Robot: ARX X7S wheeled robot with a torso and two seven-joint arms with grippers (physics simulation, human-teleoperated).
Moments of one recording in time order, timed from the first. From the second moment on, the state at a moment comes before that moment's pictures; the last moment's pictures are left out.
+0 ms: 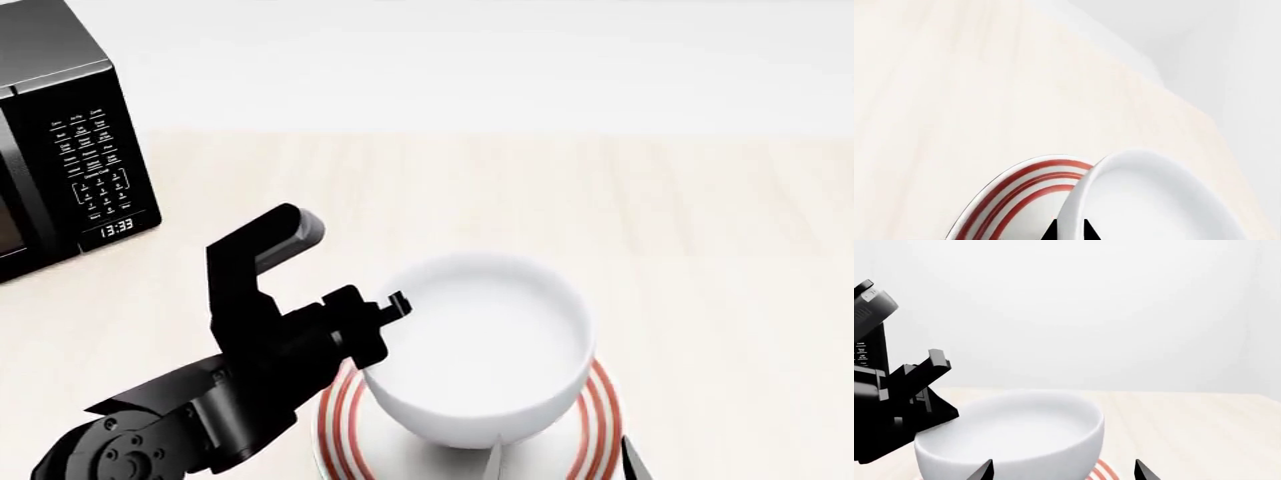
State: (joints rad) left arm -0.93 -0.05 0.55 -0.67 -1.24 -0.43 -0.38; right arm 0.00 0.37 -0.41 -0.21 0.25 -0.10 0.44
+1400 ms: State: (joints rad) left arm -0.92 -0.06 0.67 -0.75 -1.31 -0.35 -0.36; right arm 0.00 0.38 -0.42 -0.20 0.25 -0.11 0.45
